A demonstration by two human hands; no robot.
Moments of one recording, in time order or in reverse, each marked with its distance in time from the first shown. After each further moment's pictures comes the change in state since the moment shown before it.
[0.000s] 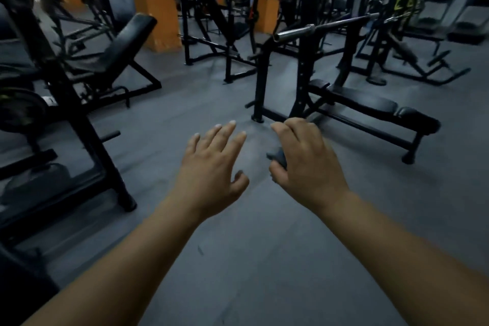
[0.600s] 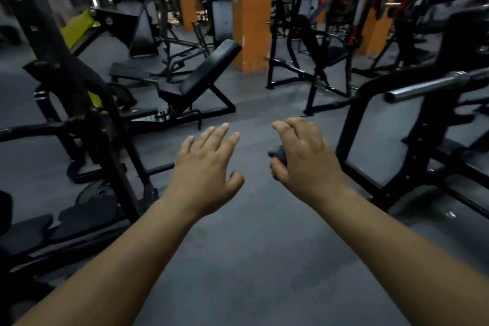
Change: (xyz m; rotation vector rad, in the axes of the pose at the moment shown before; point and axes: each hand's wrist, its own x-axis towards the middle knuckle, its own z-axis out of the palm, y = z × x) left_hand 0.432 -0.221 0.060 0.209 0.043 -0.396; right_hand 0.480 0.157 0.276 0.261 0.052 -0.285
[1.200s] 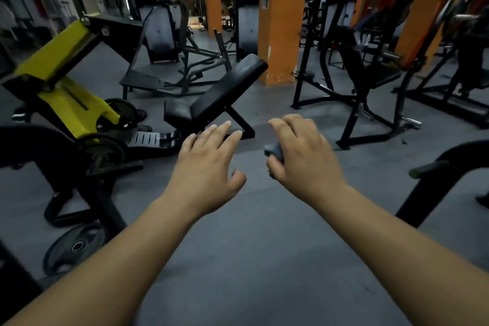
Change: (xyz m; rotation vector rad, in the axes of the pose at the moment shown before) left_hand 0.495 -0.218 0.140 0.042 0.040 -0.105; right_hand 0.458 0.167 0.319 0.041 0.028 -0.124
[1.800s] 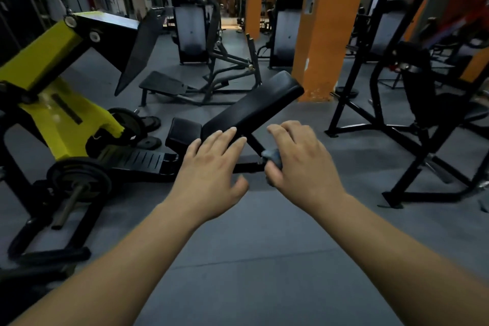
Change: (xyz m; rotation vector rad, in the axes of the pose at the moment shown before) left_hand 0.466 -0.139 0.178 0.028 0.010 -0.122; right_hand 0.381 0.227 0.323 0.118 -0.020 -0.134
